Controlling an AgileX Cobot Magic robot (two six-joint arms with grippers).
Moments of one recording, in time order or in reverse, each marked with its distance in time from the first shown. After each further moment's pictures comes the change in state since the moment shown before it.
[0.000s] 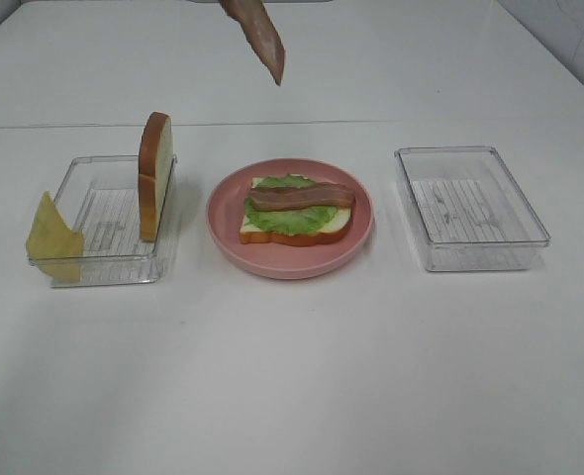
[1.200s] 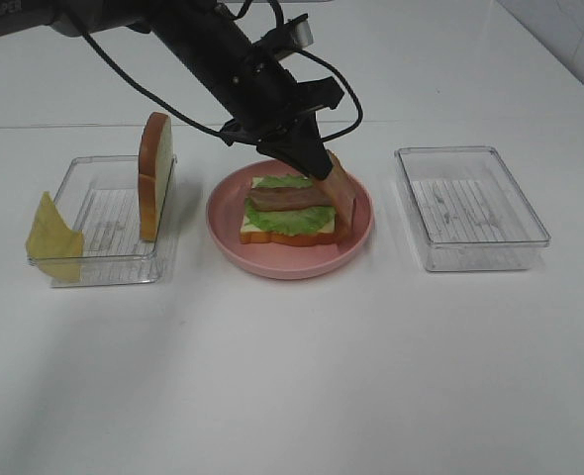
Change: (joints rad) left arm -0.024 0.387 -0.018 -0.320 0.001 0.195; right arm 0.000 0.000 0.000 0.000 0.000 0.000
